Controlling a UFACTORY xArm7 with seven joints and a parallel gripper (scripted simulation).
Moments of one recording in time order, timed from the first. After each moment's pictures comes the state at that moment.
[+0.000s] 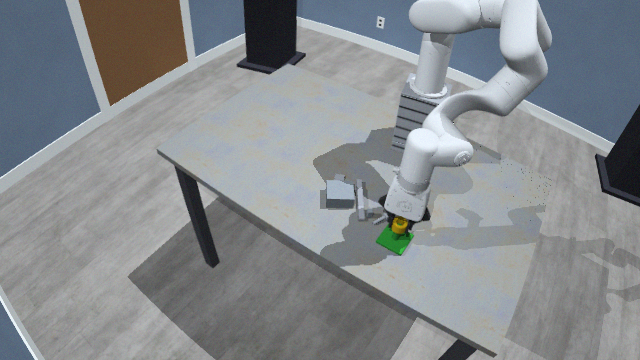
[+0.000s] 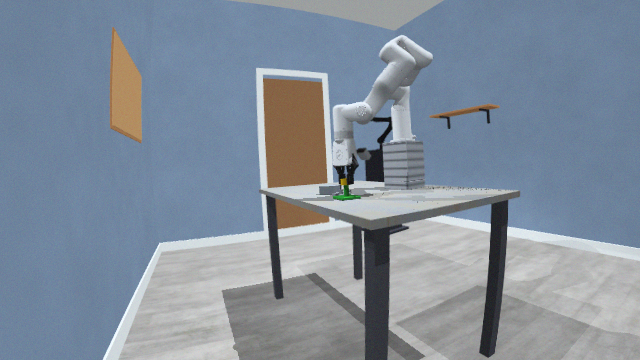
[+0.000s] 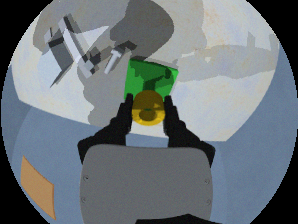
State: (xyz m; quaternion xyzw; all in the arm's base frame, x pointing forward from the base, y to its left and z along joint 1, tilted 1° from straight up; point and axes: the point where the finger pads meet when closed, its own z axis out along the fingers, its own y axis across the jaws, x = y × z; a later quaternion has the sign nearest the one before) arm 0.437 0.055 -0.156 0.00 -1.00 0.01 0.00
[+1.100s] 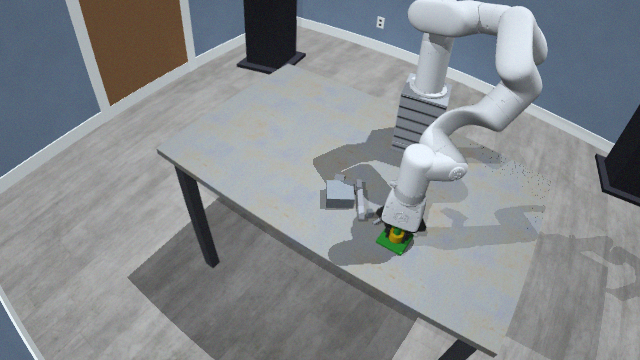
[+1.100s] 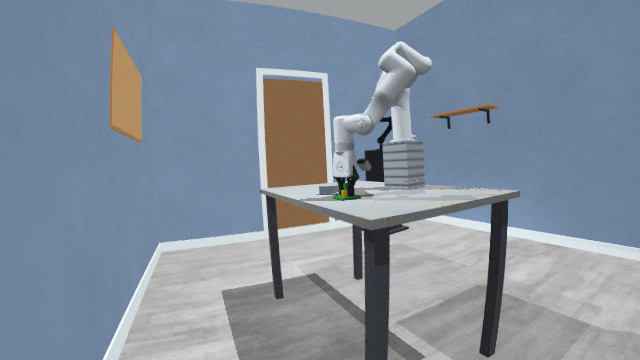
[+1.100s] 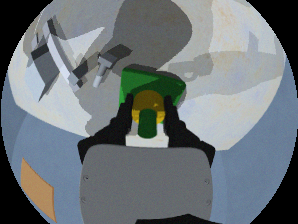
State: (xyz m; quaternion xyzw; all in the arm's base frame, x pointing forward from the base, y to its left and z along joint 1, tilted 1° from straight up) arm 0.437 0.054 -0.200 0.00 -1.00 0.01 0.00
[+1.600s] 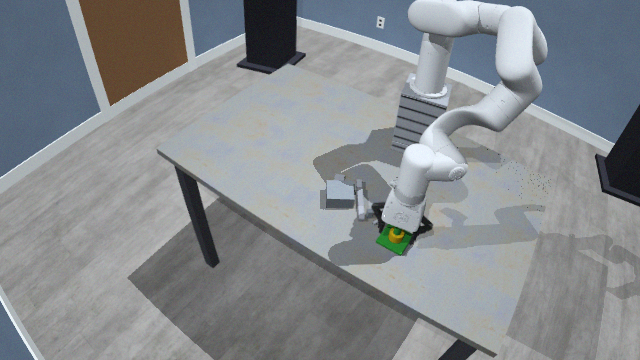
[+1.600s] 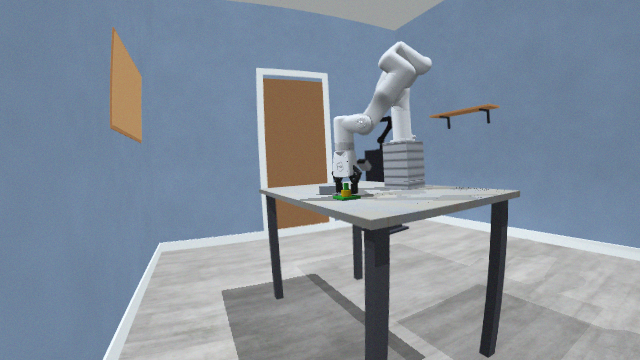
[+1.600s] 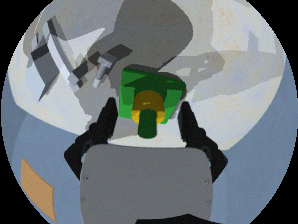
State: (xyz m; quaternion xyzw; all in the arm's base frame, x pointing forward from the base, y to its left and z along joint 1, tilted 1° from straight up) arm 0.437 0.054 -0.200 0.00 -1.00 0.01 0.00
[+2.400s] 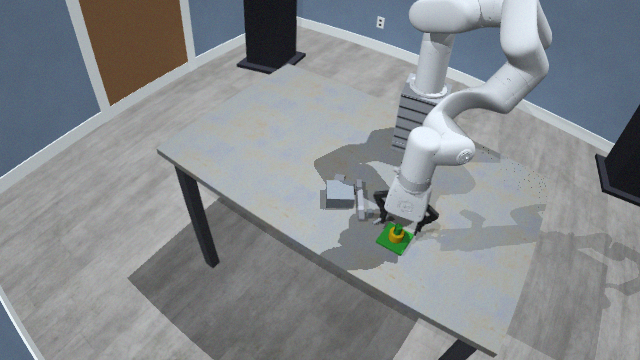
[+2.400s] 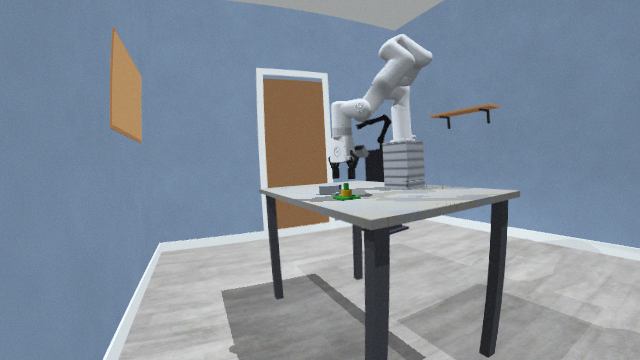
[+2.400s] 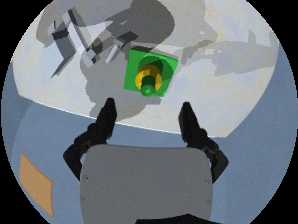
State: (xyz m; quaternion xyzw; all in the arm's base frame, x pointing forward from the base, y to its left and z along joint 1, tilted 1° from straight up) arm 0.451 0.057 -0.144 0.01 -1.00 0.01 -0.01
